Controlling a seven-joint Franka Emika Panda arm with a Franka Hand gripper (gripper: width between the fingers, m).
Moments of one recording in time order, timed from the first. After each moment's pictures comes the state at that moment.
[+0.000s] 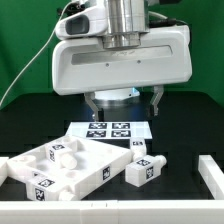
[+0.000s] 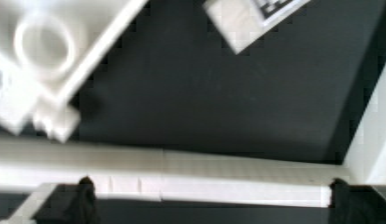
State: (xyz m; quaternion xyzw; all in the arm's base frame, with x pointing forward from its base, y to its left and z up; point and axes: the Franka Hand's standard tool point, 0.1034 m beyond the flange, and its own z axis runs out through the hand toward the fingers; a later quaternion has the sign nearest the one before) arm 0.609 0.035 0.125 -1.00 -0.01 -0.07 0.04
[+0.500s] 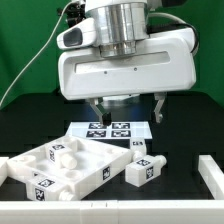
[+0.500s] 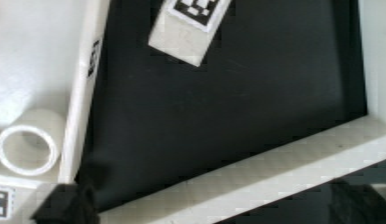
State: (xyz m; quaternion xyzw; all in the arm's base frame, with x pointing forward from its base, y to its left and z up) arm 0.609 0.038 0.118 -0.98 0.16 -0.05 0.07
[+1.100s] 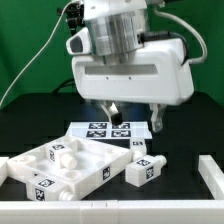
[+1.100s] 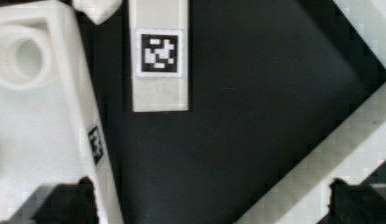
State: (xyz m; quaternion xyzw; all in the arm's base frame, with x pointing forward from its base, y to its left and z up) arm 0.604 0.042 0.101 -0.94 0.34 0.02 0.08
